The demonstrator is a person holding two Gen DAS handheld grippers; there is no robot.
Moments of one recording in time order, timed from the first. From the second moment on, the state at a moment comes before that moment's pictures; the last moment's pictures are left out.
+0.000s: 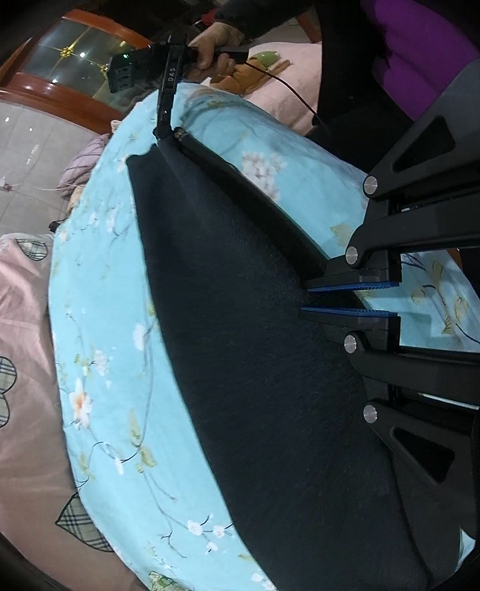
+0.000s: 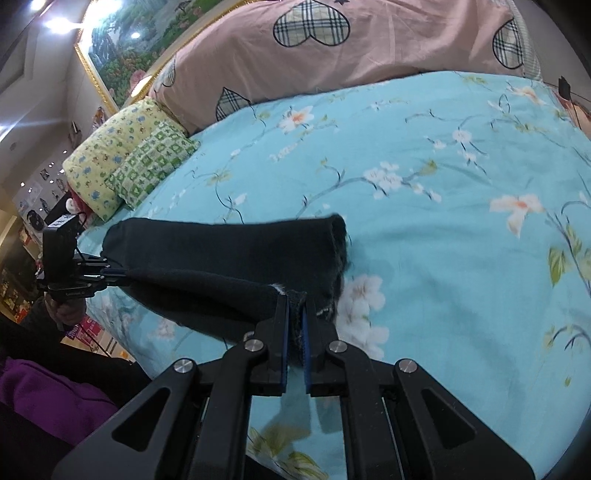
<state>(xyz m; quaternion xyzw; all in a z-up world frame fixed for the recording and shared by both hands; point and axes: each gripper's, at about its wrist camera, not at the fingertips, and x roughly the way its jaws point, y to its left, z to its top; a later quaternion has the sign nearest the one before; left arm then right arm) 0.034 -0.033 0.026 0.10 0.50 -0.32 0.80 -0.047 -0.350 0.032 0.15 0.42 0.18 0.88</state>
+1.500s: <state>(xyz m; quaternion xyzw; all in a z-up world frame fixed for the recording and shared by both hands) 0.034 0.245 0.024 -0.23 0.49 0.01 0.84 0.004 -0.066 0.062 0.06 0.37 0.37 0.85</state>
